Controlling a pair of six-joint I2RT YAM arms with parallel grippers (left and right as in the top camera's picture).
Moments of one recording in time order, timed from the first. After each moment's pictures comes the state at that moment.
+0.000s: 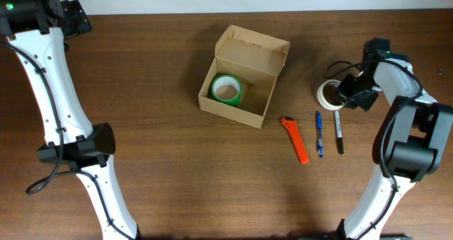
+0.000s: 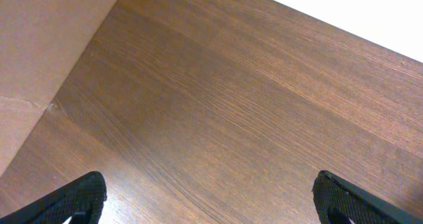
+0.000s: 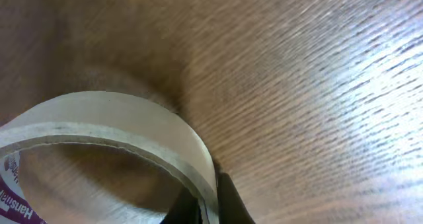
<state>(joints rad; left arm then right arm) 0.18 2.38 3.07 -1.68 -0.33 -0.23 -0.24 2.18 1.62 -0.95 -0.10 0.44</state>
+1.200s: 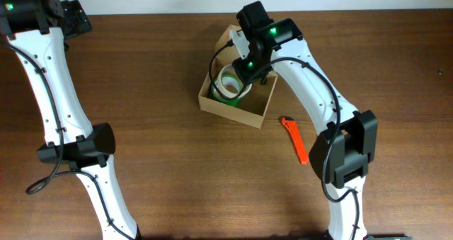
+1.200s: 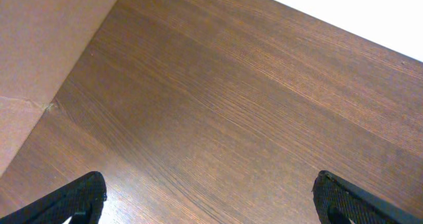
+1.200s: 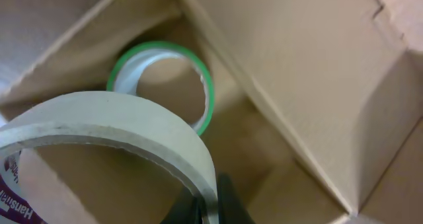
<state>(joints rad) 0.18 2.38 3.06 -1.68 -0.33 -0.23 0.42 2.20 2.13 -1.19 -0.07 -0.10</state>
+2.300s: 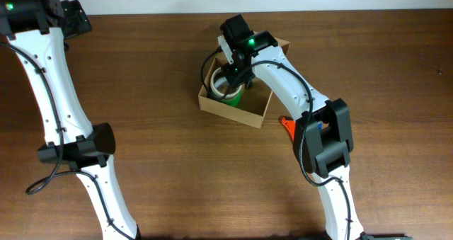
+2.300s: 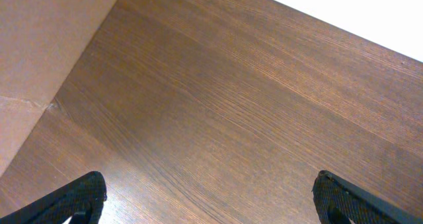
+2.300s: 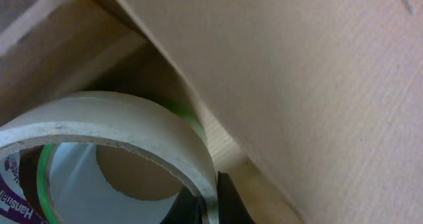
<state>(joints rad) 0.18 2.38 3.06 -1.68 -0.33 -0.23 0.46 2.36 2.13 -1.02 0.02 -0.06</state>
